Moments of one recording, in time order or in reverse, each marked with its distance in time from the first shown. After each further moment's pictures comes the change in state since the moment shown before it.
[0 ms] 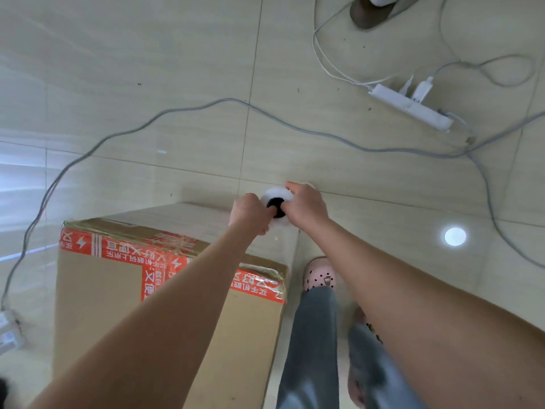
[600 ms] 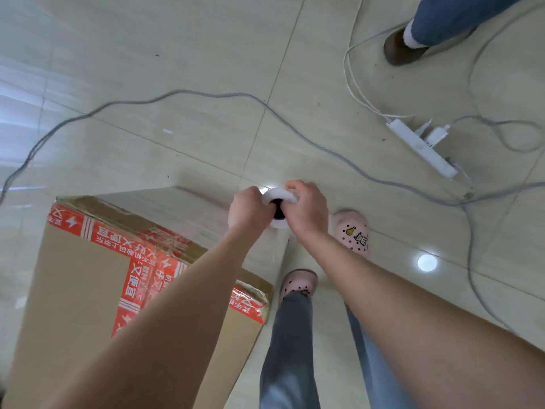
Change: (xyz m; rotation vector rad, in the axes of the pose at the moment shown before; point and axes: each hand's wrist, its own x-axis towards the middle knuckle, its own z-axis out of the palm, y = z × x) left_hand 0.016 0.021 -0.018 -0.087 0.159 -0.018; right_hand 0.026 -0.025 -0.015 -0.010 0.108 -0.088
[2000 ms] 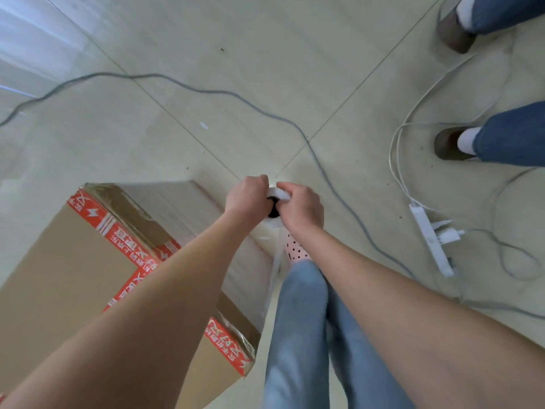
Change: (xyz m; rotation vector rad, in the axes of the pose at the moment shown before) left_hand 0.084 0.002 -0.092 0.096 0.102 0.034; right_hand 0.086 -0.118 0.026 -0.375 -0.272 -0.118
